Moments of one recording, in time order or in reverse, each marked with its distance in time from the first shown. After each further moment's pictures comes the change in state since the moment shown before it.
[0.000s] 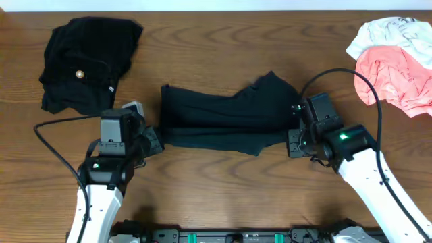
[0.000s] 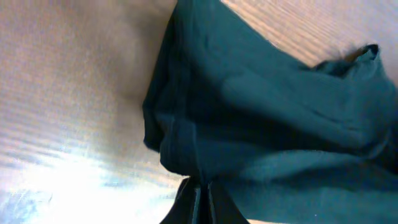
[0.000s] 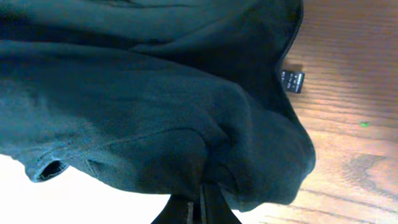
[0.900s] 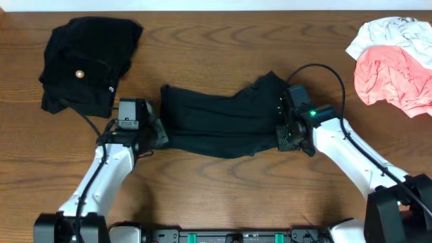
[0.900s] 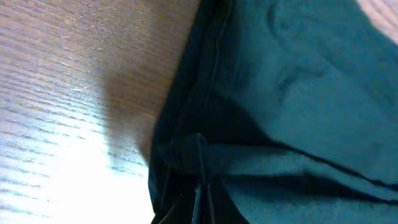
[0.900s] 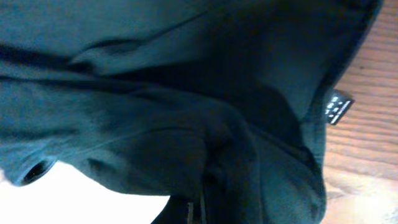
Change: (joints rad) left arm 0.000 0.383 0.000 0.177 -0.023 -0.026; right arm -0.013 0.323 0.000 0.143 0.003 -0.048
